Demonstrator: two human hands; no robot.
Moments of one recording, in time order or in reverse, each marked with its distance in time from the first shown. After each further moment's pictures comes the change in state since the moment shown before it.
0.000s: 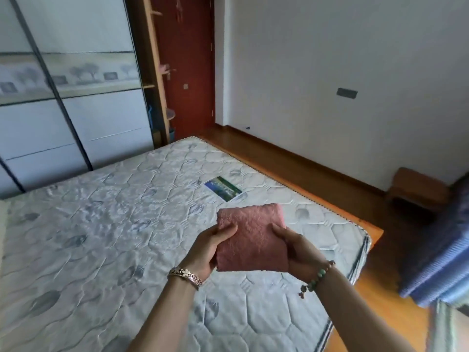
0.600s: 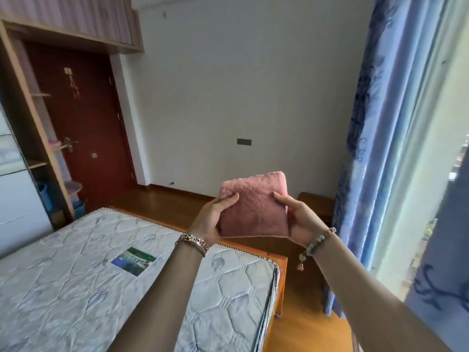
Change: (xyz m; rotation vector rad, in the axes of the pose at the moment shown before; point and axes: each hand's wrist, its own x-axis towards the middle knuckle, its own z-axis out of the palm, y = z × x) left_hand 0.056 0.073 0.414 0.080 -0.412 0.102; right_hand -0.228 -0.279 -0.183 0.020 0.199 -0.491
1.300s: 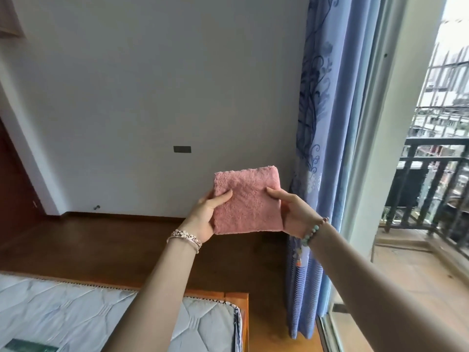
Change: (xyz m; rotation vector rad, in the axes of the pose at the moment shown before) left_hand 0.333 -0.012 0.106 0.095 -0.238 -0.042; right_hand 0.207 -0.136 -0.198 -0.056 0.159 -0.115
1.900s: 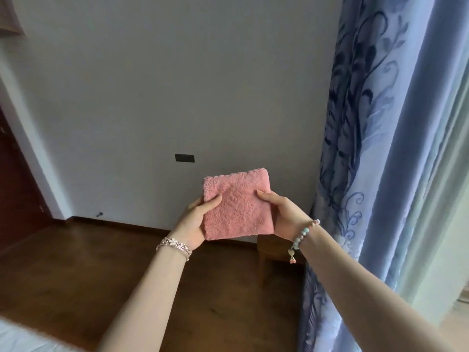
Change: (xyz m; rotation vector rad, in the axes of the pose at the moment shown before) left_hand 0.352 0.001 0.007 -0.024 0.145 0.051; right_hand 0.329 -0.110 -0.156 -0.069 -0.168 0.019
